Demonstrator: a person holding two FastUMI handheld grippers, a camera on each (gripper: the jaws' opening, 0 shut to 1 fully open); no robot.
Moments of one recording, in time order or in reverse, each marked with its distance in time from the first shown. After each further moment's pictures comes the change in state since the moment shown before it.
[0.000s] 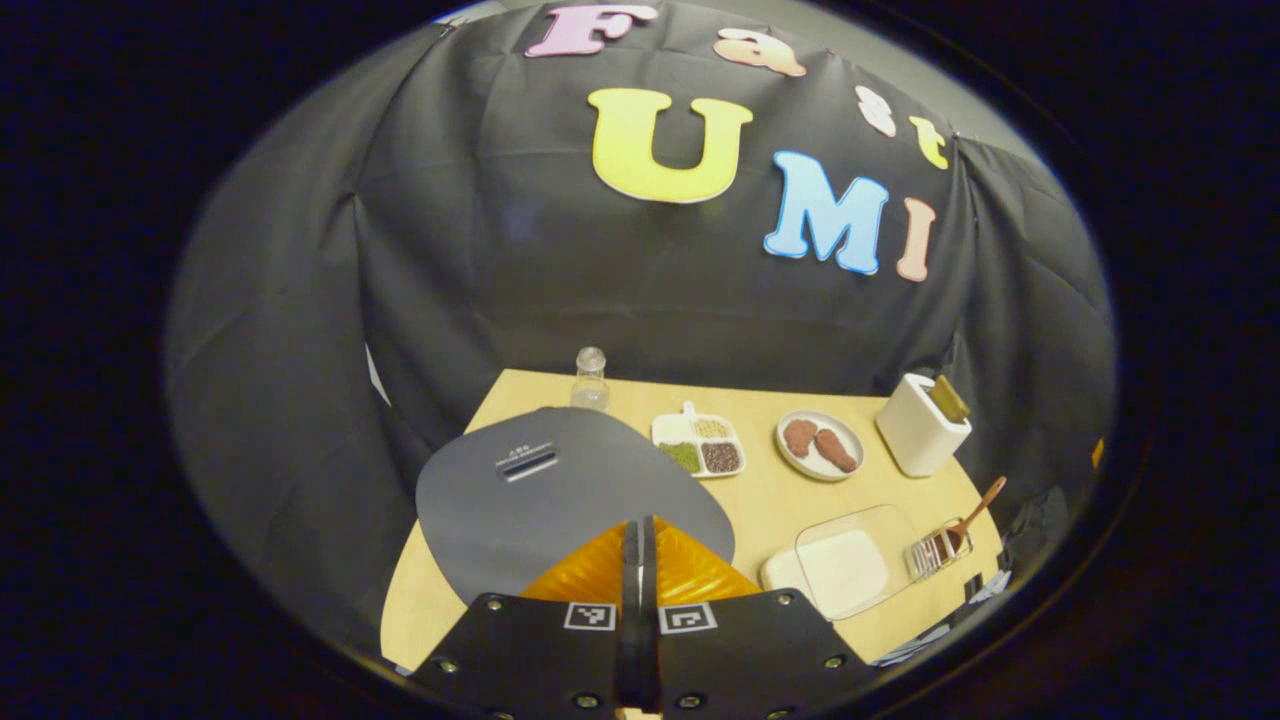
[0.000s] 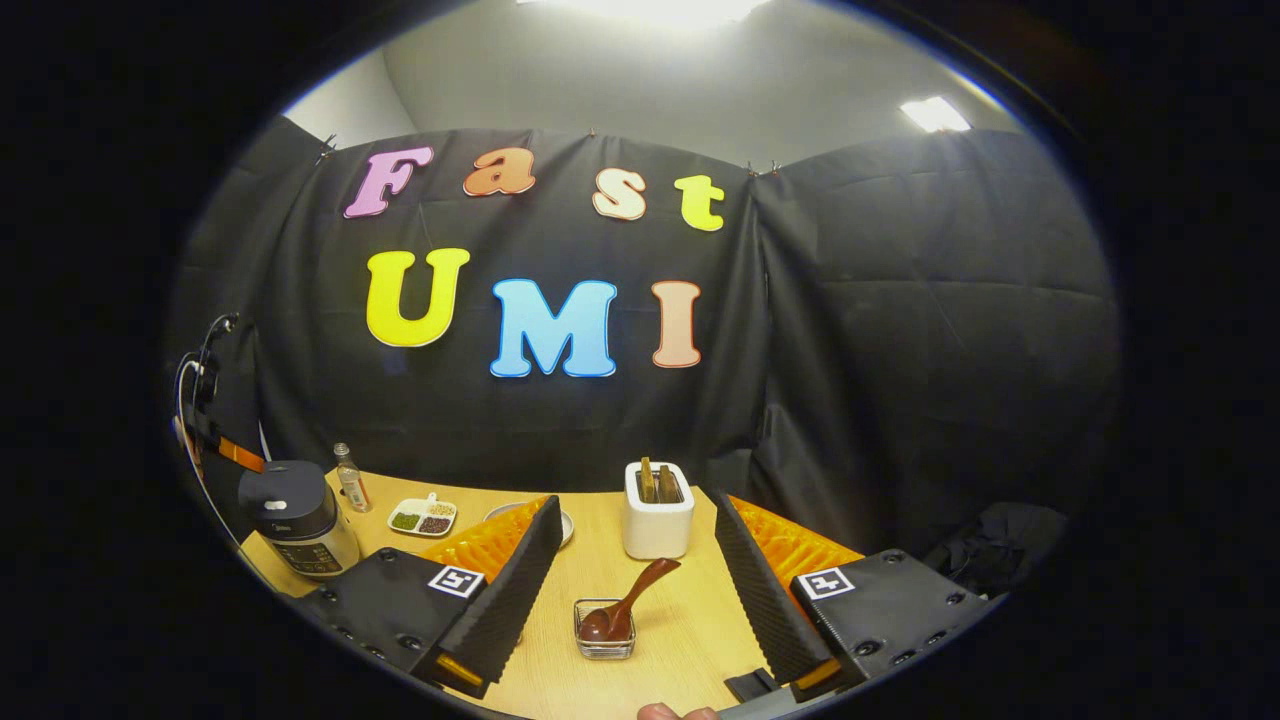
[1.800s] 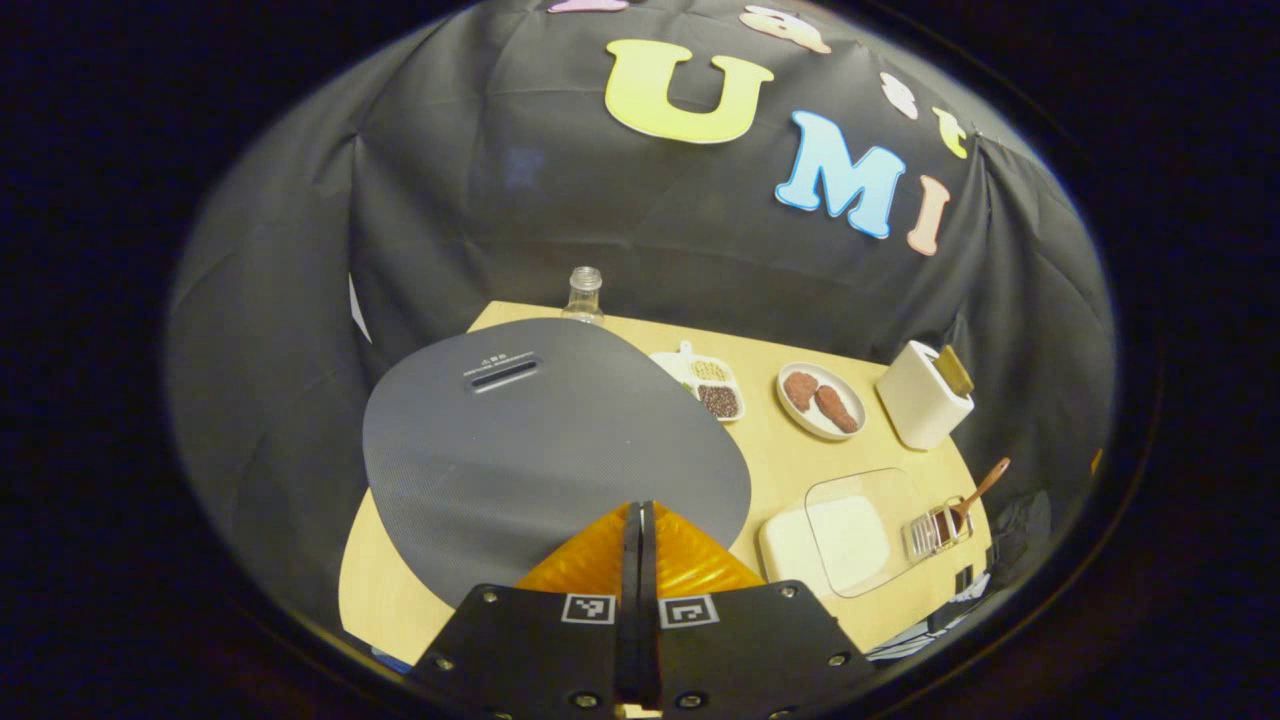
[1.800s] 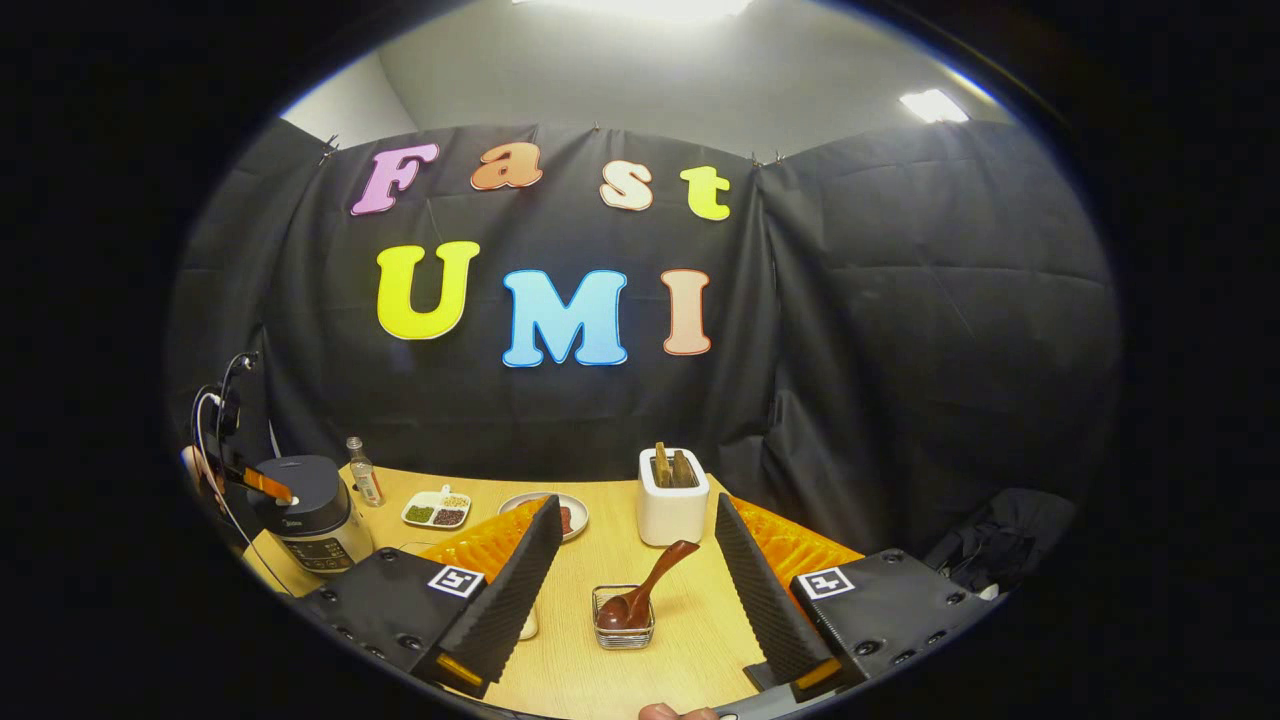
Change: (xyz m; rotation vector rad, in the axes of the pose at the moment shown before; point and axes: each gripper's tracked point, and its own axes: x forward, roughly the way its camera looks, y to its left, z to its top) left arm 0.014 -0.012 -0.044 -0.070 0.104 -0.035; right arm -0.009 0.017 -0.017 0.010 0.012 0.033
